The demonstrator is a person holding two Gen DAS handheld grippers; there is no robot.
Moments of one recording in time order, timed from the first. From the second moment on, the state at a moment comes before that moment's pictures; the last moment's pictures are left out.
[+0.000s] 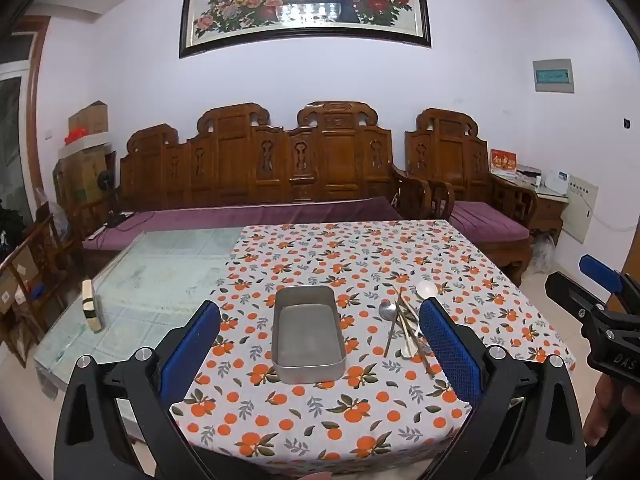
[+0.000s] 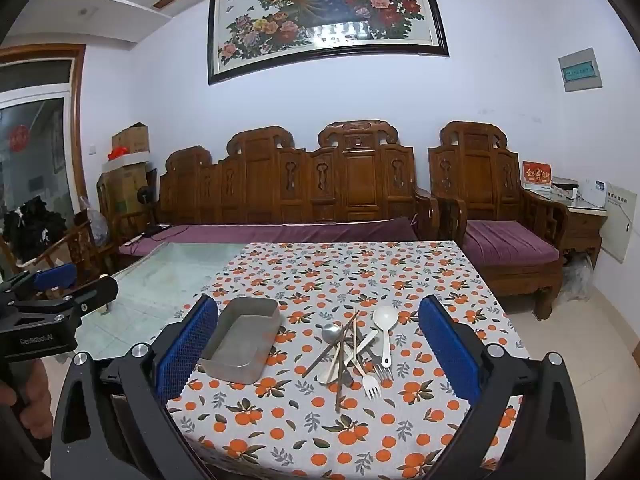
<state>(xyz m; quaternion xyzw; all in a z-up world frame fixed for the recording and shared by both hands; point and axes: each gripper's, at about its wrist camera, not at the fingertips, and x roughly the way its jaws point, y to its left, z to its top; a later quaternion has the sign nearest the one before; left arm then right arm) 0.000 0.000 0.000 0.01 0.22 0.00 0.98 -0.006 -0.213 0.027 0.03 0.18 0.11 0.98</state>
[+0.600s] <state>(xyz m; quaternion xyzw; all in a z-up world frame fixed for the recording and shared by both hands) -0.005 -0.005 0.008 0.02 0.21 -0.01 0.98 -0.007 -0.213 0.032 0.03 0.18 0.11 0.98</state>
